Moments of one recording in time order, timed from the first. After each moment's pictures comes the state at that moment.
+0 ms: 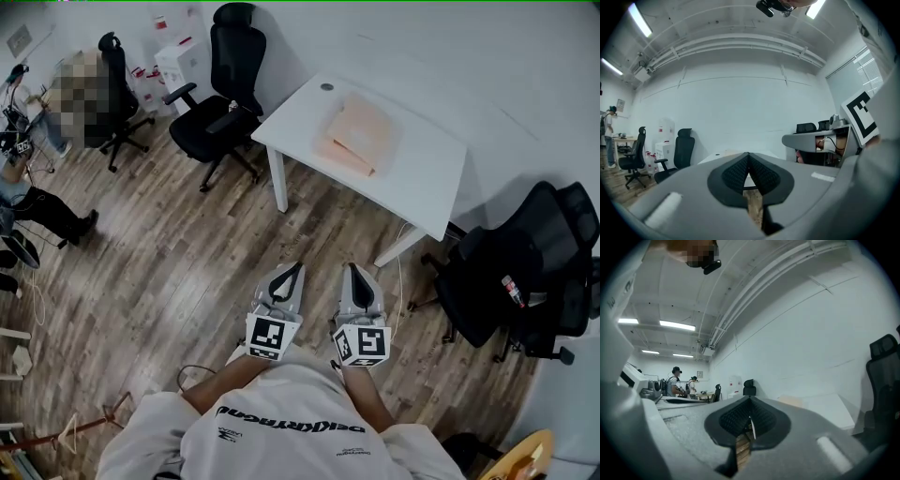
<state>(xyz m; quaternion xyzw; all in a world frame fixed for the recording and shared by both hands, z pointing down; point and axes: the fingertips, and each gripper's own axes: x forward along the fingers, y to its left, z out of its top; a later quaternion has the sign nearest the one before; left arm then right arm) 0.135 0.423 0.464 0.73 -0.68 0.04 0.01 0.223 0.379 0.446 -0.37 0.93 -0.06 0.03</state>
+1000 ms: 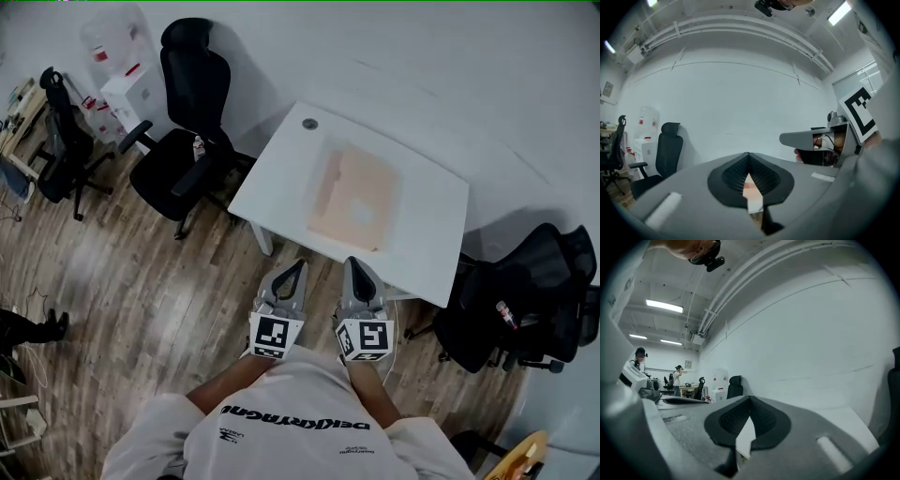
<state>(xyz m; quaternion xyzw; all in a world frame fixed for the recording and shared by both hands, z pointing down) -0.051 0.122 0.452 0.77 -0.64 0.01 0.04 0.032 0.086 0.424 -0.42 0.91 -0.03 -0.02</state>
